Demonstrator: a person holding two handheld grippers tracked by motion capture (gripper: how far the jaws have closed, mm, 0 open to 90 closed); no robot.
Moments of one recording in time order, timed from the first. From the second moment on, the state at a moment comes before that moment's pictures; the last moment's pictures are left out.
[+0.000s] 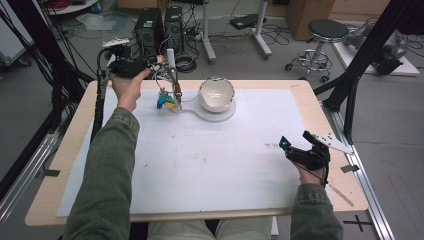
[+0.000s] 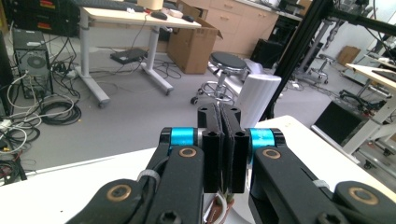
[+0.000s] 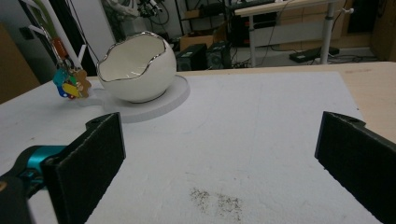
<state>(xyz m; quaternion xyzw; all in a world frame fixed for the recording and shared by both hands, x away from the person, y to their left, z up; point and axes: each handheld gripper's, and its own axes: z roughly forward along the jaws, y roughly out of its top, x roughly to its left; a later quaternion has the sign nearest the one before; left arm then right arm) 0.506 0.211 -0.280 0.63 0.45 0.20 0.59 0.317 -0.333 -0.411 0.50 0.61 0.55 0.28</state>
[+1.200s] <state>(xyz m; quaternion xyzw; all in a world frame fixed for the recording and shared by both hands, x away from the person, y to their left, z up) 0.498 0.214 -0.308 0.65 0.52 0.21 0.51 0.318 -0.335 -0.411 0.50 0.60 0.55 0.28</state>
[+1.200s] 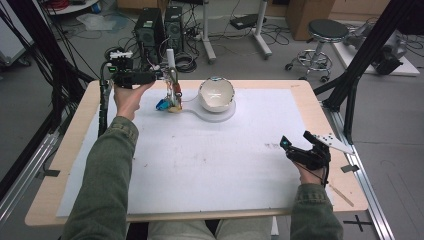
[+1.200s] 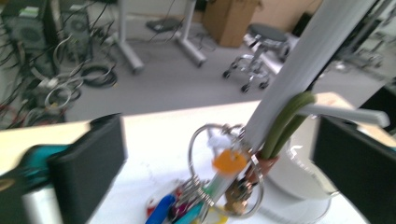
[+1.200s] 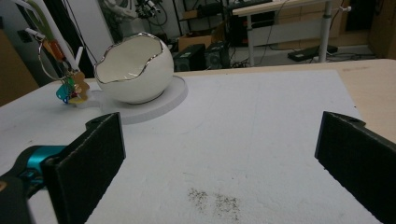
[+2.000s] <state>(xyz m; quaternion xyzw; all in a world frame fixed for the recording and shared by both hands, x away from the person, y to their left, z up) 0.455 0.224 -0.308 0.65 0.50 0.25 0.52 0.317 -0.335 -0.411 0.49 0.60 0.55 0.29</state>
